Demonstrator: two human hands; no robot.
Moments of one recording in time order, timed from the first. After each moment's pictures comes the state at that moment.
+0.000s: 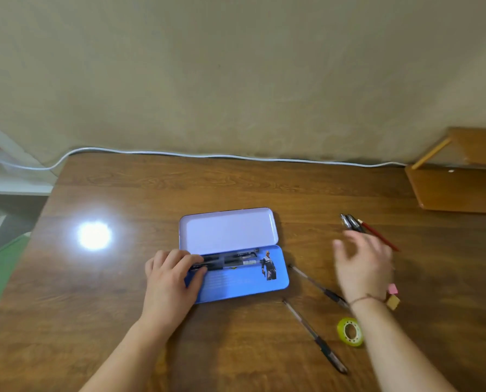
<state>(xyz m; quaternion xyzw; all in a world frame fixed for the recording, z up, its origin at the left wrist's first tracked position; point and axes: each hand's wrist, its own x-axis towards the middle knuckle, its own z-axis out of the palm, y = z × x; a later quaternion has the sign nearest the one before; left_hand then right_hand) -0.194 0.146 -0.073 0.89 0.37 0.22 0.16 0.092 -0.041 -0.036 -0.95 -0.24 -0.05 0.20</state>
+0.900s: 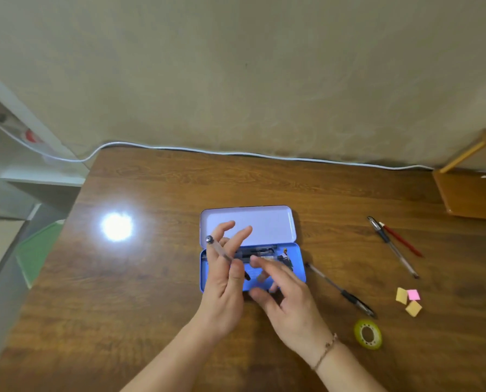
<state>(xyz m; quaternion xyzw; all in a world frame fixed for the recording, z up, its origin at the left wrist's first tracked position) -0.155 0.087 -0.008 0.71 0.29 0.36 0.52 -0.050 -0.007 -0.004 -0.70 -0.47 0.28 0.46</state>
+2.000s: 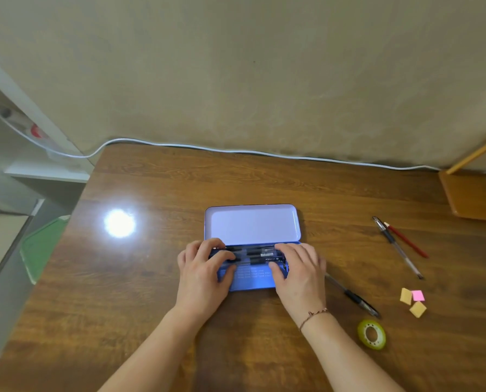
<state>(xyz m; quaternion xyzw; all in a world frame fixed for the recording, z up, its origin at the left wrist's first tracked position) -0.190 0.127 -0.068 0.87 0.40 0.21 0.20 -0.024 0.018 -0.056 -0.85 -0.46 0.04 0.24</state>
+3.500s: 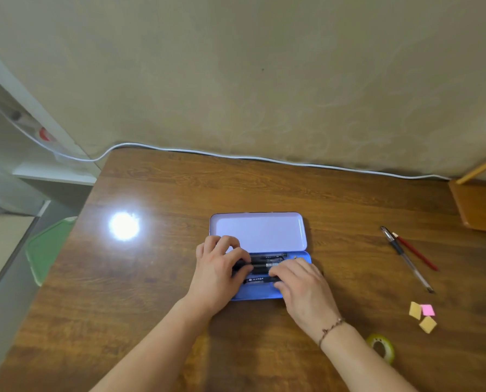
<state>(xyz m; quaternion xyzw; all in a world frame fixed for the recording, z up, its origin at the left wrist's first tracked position) -0.165 0.145 -0.065 0.89 0.34 0.19 0.22 -0.012 0.012 -0.042 -0.76 -0.61 0.09 0.18</state>
